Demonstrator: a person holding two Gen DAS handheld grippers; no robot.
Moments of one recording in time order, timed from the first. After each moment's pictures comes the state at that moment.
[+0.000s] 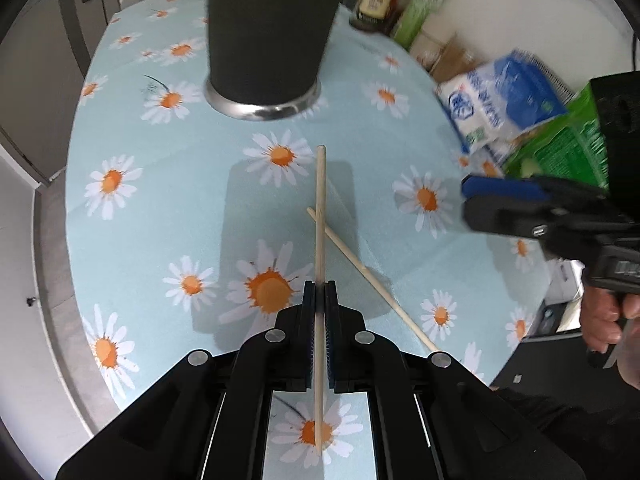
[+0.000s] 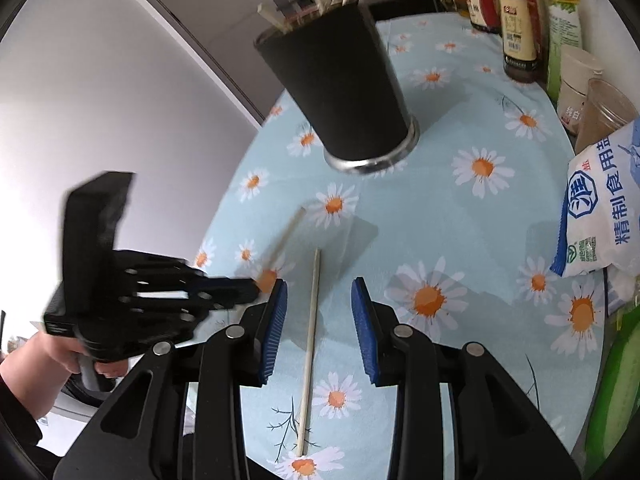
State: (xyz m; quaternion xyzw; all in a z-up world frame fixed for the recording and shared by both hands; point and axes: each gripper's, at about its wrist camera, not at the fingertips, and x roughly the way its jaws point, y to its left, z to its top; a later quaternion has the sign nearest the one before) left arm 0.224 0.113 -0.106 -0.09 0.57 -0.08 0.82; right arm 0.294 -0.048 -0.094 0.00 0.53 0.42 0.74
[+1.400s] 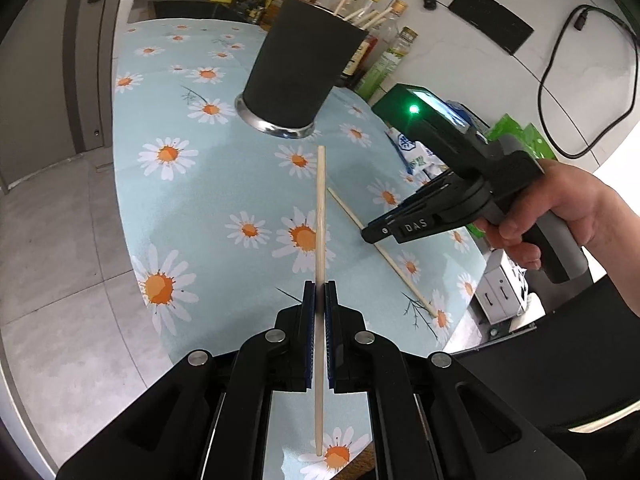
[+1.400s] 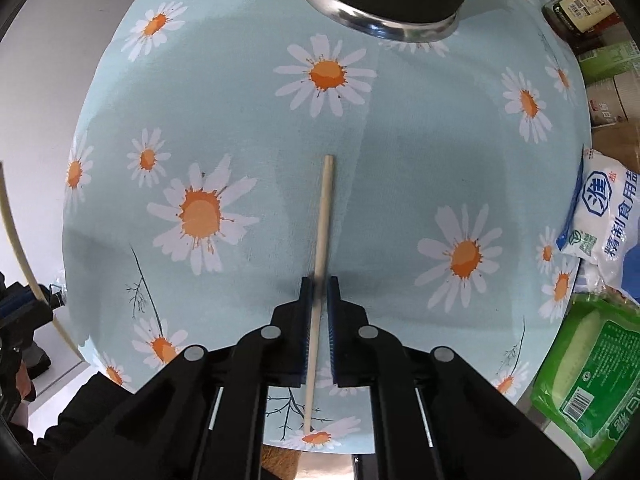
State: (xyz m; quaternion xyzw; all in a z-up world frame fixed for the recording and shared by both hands) left arm 0.131 0.188 -0.090 -0.16 0.47 -0.18 0.85; right arm 0.287 0.106 -0.171 -0.25 0.70 0.22 0.63
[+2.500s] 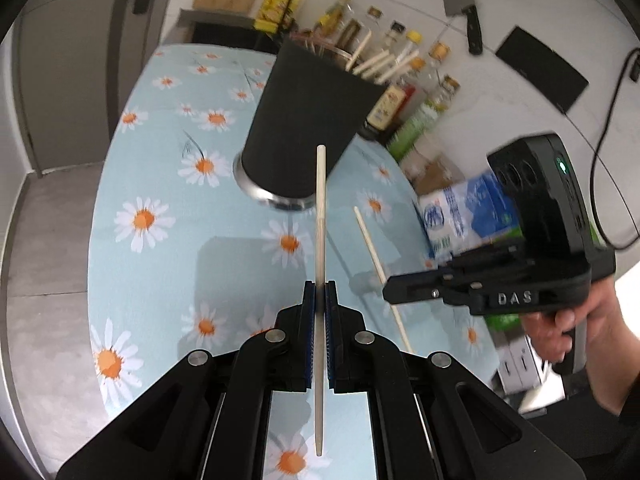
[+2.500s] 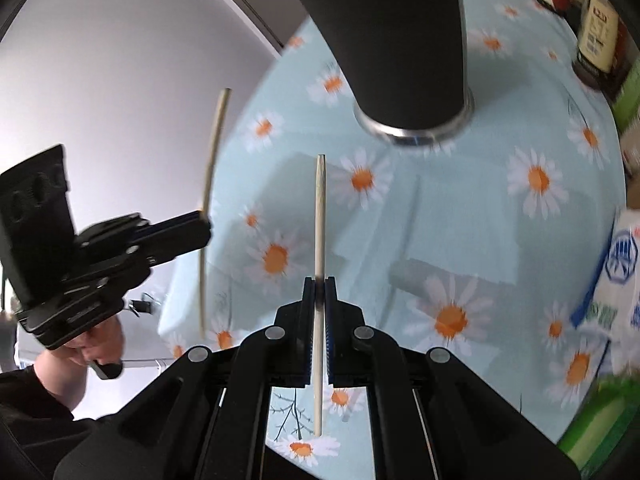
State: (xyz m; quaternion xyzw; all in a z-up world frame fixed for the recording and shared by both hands) left arm 0.200 0.139 -0.071 -0.20 0.42 -0.06 0.88; right arm 0.341 0.001 -0.098 -0.06 0.59 0.48 0.65
